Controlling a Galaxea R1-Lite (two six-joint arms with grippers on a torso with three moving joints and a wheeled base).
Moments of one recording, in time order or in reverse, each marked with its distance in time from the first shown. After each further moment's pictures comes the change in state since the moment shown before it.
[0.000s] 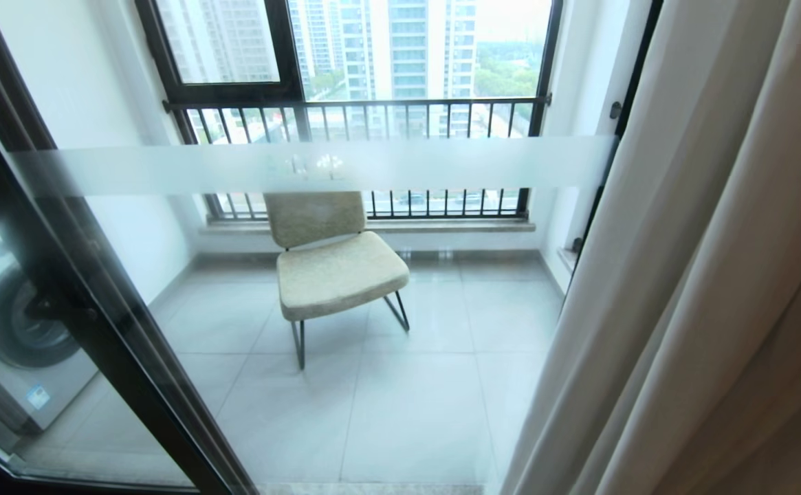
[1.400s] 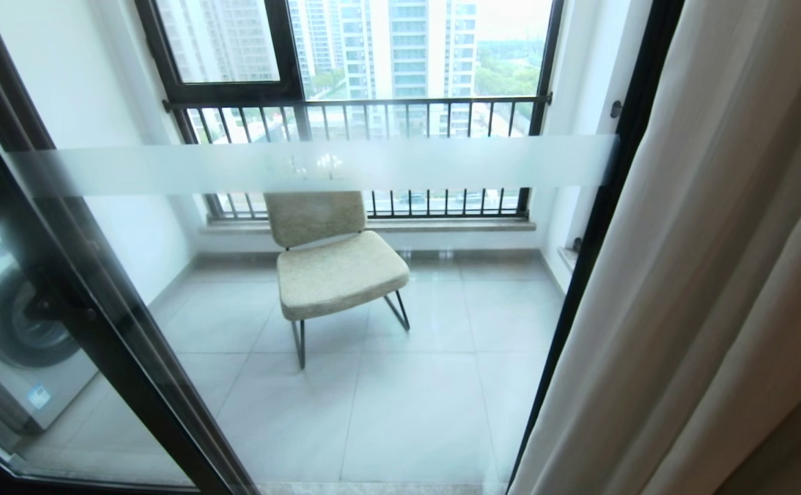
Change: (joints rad) left arm 0.000 0.000 0.000 0.000 0.000 0.001; right arm -0.428 0.392 -0.467 0.054 0.009 0.087
